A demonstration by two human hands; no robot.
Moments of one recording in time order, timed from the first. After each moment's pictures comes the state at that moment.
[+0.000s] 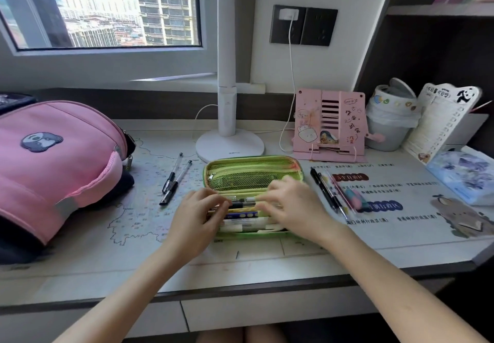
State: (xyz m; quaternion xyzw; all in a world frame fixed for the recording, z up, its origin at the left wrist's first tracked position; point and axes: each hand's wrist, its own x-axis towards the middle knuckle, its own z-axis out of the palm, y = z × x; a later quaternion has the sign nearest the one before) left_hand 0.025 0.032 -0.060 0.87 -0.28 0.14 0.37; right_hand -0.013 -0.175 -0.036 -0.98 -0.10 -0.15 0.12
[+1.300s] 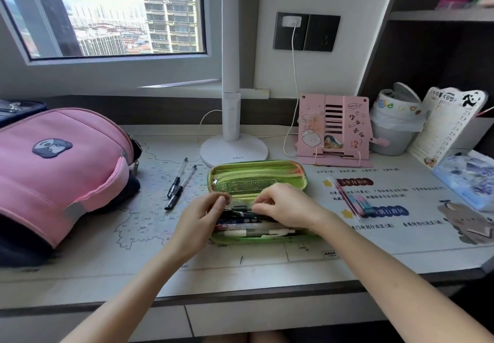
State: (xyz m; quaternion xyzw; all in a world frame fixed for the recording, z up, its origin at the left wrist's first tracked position) left_hand 0.034 0.032 -0.059 0.83 -0.23 0.03 0.50; right_hand 0.003 -0.158 -0.015 -0.98 -0.05 0.01 0.20
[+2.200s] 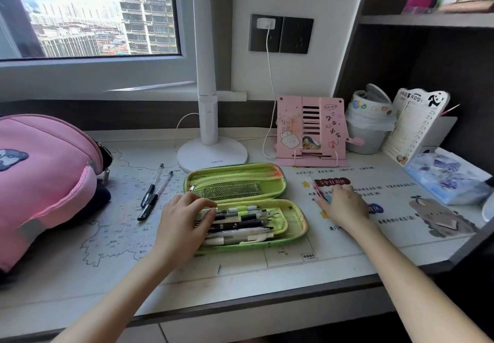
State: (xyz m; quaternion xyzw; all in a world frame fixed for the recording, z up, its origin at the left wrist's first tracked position) left_hand 0.044 0.016 -0.065 0.90 -0.27 0.15 0.31; right_hand -0.008 -0.307 -0.066 -0.94 0.33 -0.06 0.06
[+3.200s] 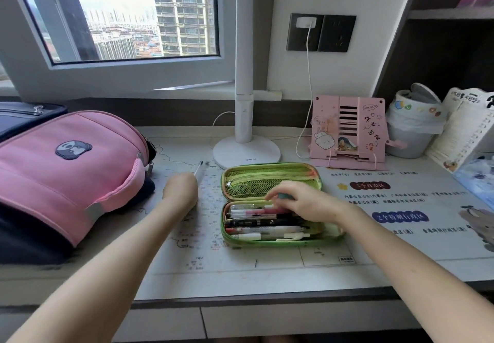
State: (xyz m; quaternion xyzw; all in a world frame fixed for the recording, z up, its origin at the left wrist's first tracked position) left_hand 0.140 0.060 -0.058 0.99 -0.06 0.06 0.09; right_hand 0.029 -0.185 -0.025 -0.95 -0.11 0.08 0.29
